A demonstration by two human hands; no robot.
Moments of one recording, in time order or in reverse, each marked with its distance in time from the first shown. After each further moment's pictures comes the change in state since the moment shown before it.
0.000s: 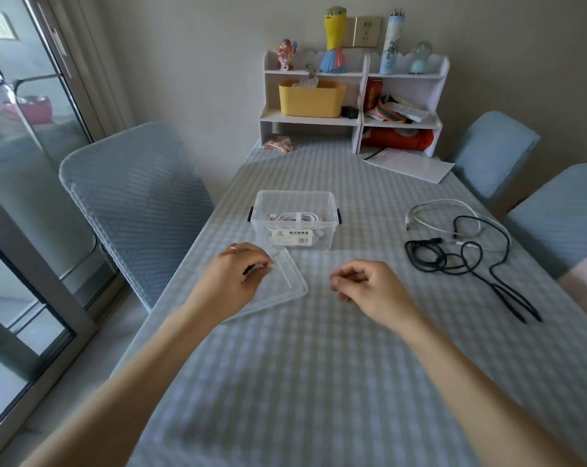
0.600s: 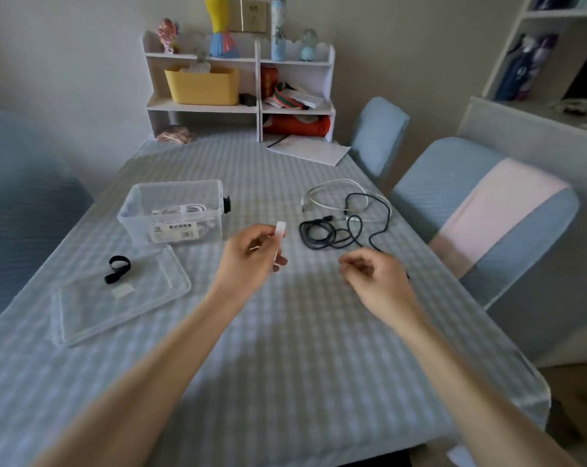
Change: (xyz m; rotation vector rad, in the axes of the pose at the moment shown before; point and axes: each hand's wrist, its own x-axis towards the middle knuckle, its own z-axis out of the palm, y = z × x) left_hand 0.043 0.155 0.123 -0.785 -0.039 -0.386; right_hand -0.065 0.078 -0.121 -0.162 0.438 0.010
